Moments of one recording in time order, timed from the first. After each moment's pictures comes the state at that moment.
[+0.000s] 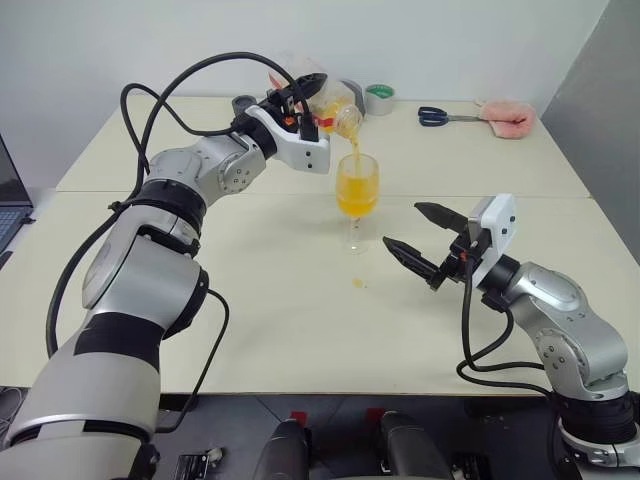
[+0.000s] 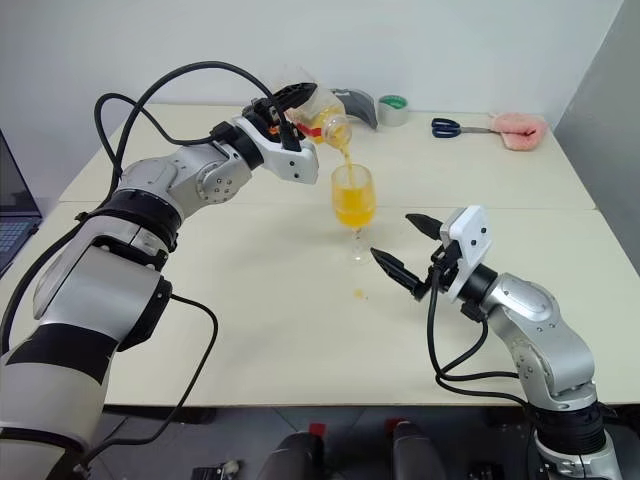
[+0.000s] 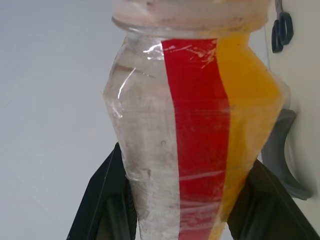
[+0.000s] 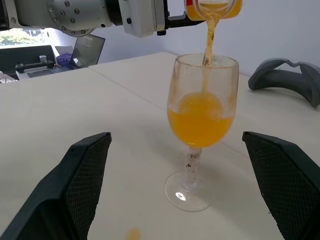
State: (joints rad) left arm -1.42 0.53 -0.56 1.25 0.87 -0.73 0.30; right arm -0.29 -0.48 -0.03 -0.48 0.50 0.51 0.59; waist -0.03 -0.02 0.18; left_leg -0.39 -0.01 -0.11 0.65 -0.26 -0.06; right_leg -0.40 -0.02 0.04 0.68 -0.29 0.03
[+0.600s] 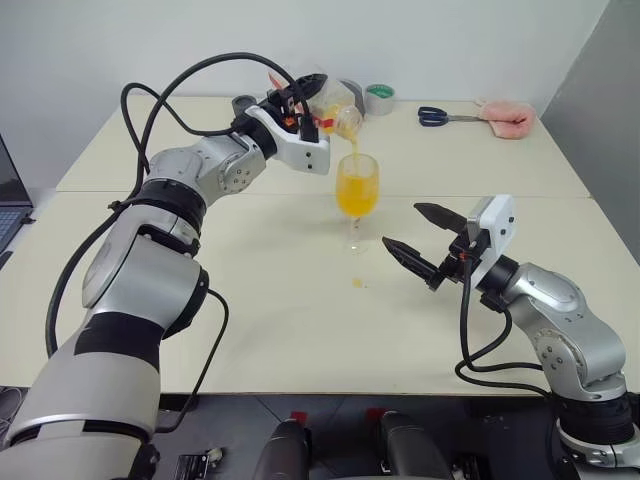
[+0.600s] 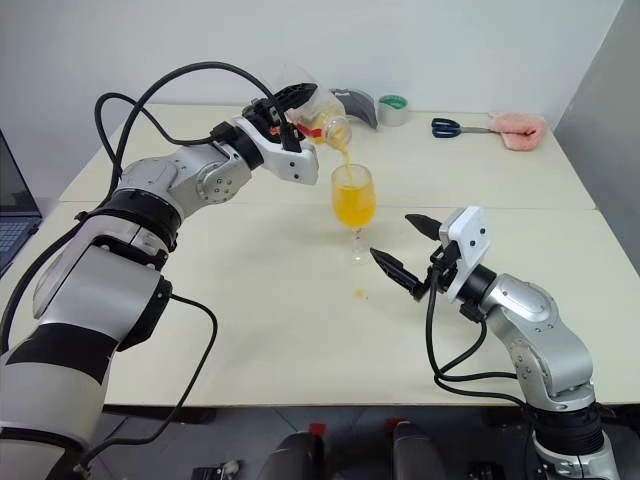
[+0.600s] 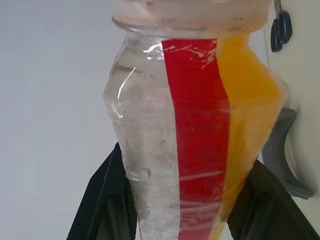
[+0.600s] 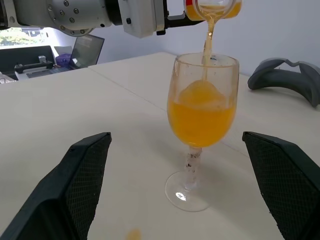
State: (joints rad) left arm -1.43 0.53 -0.57 1.25 0.88 -0.73 0.30; right arm -0.29 -0.47 -0.03 -0.48 0.49 0.51 0.59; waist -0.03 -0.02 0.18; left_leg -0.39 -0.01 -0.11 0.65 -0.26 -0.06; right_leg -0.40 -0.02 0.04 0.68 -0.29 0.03
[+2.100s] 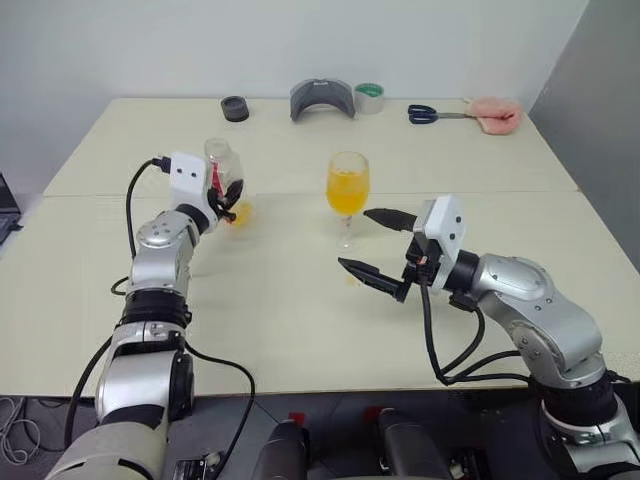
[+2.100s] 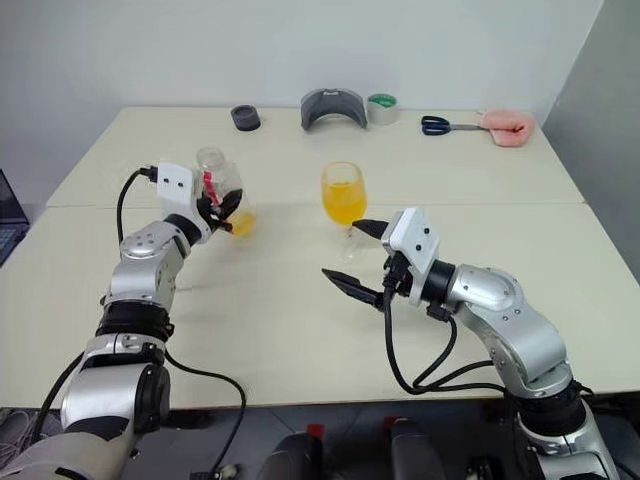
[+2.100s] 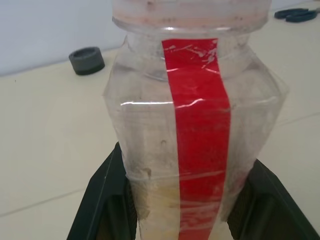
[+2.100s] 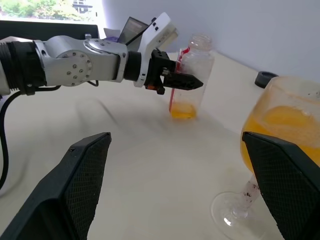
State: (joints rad) left arm -0.76 0.48 0.19 0.66 -0.15 0.11 -0.45; right arm -0.44 -0.48 0.17 -0.51 0.44 0.60 0.64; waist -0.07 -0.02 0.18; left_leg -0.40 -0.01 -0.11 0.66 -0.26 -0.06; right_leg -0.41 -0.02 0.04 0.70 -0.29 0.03
